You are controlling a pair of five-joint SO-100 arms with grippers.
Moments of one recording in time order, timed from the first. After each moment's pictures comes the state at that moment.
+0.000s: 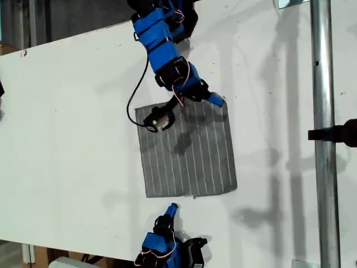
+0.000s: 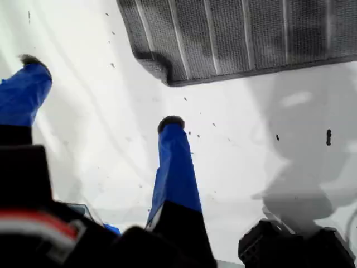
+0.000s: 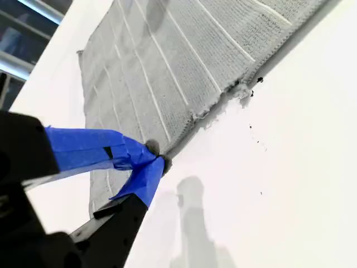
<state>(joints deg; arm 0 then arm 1) -6.3 198.8 178.2 72.8 -79.1 -22.6 83.6 80.3 91.8 58.4</state>
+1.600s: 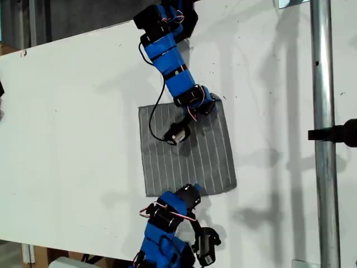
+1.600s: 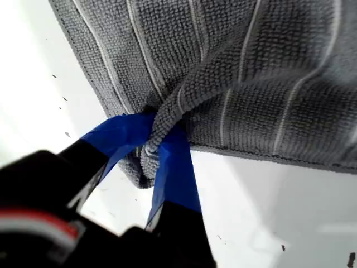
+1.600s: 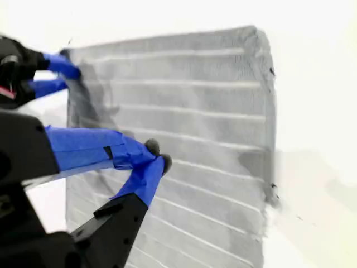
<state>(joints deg) 16.5 83.0 71.7 86.8 -60.6 -17.5 64.6 87.2 69.3 53.5</state>
